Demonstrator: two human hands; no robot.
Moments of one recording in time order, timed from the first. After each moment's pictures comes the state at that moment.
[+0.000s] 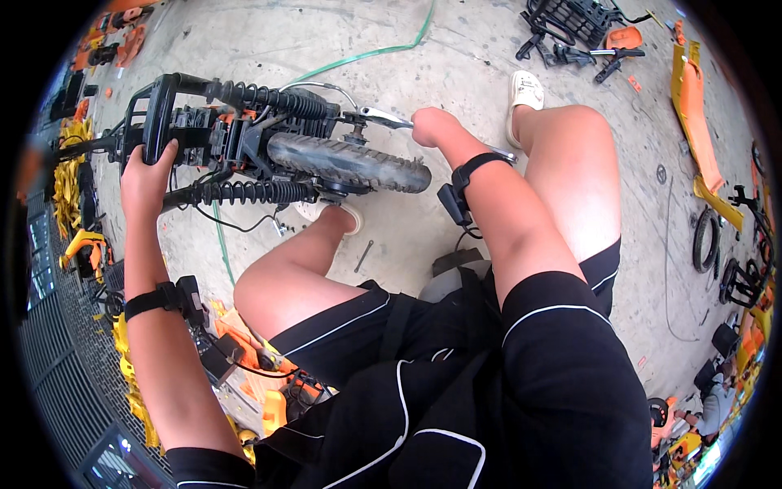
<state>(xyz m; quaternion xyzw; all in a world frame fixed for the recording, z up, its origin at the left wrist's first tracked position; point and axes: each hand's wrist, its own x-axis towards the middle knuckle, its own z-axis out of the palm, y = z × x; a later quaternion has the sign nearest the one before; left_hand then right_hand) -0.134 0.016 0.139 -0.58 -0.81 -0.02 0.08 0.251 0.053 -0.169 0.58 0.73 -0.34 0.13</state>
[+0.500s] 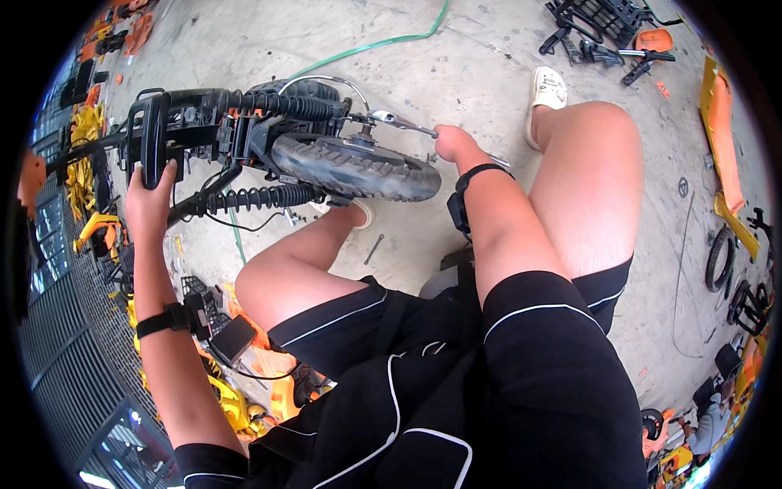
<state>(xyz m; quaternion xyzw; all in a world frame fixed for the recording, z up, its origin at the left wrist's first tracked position) -0.137 0.023 0.138 -0.57 -0.82 0.00 0.07 0.267 0.039 -0.279 0.61 0.66 -0.43 0.03</state>
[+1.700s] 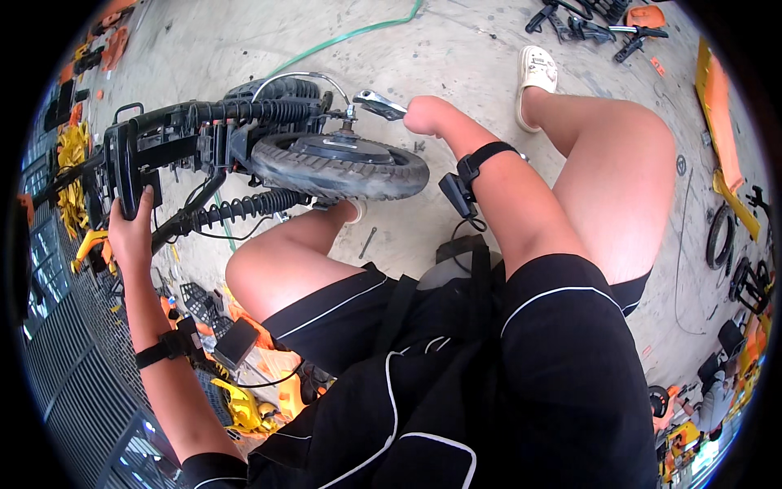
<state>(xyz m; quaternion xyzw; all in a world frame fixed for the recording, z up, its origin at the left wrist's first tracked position) -0.137 0.020 0.134 -0.58 -0.81 -0.03 0.08 0.261 0.085 -0.194 0.57 0.63 -0.51 0.13</state>
